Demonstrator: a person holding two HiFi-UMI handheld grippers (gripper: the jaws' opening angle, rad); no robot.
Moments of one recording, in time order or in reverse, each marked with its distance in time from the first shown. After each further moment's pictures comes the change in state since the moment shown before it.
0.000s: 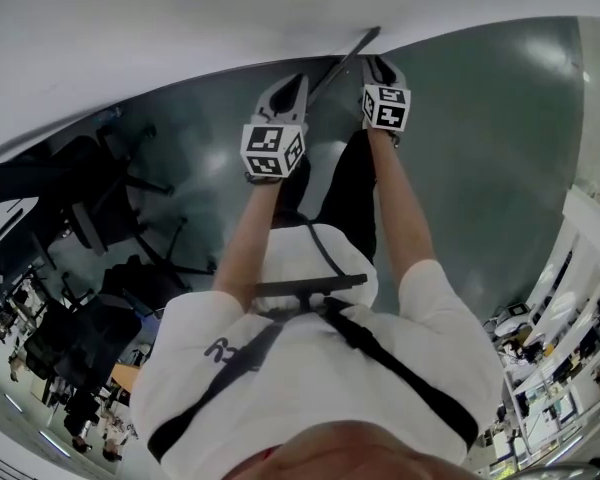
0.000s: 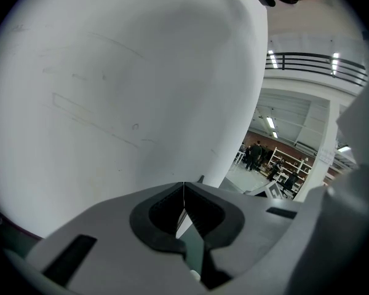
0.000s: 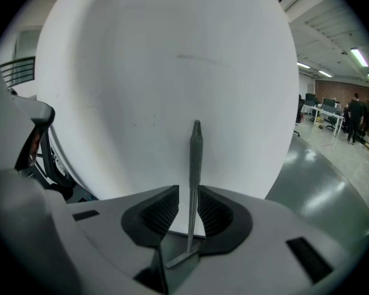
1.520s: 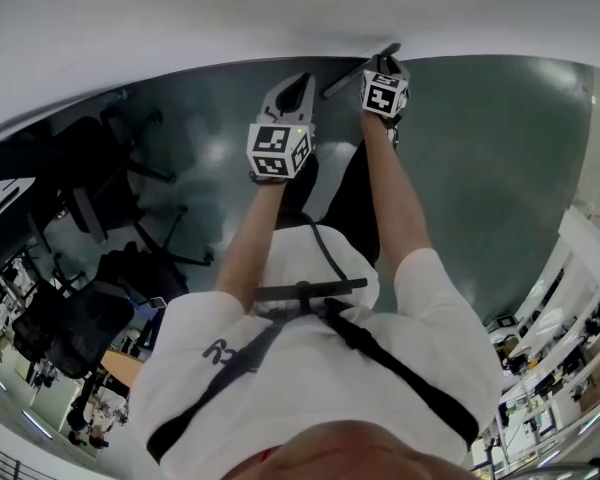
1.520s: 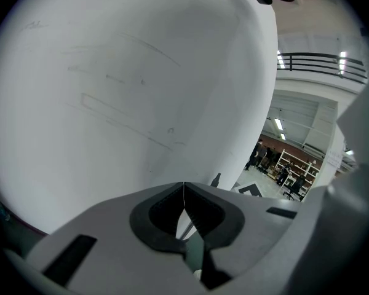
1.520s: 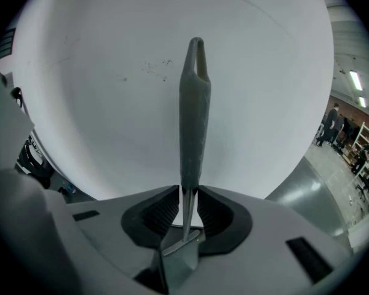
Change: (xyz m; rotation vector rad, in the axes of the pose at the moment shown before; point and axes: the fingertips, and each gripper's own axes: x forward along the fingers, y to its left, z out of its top) left arm -0.017 0.048 0.004 -0.030 -0.008 0.061; right arm 0.057 0.026 0.001 -0.027 0.116 -0.178
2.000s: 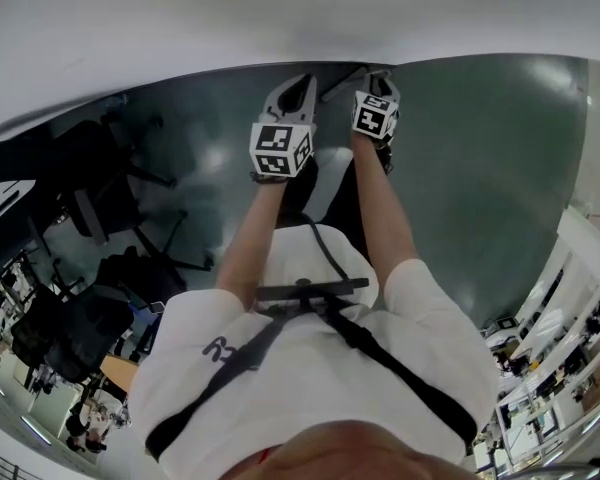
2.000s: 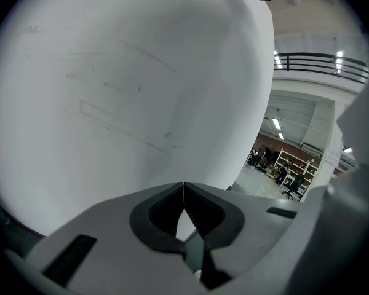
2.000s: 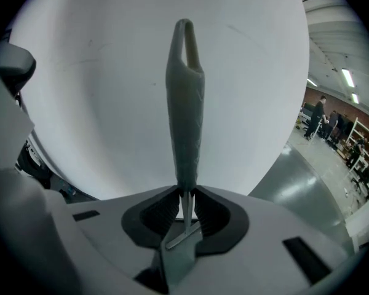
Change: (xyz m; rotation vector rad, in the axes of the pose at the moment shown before) left arm -0.006 -0.002 0.007 0.014 -0.009 -0.012; right arm -0.036 0.015 -0.045 0.047 0.042 -0.045
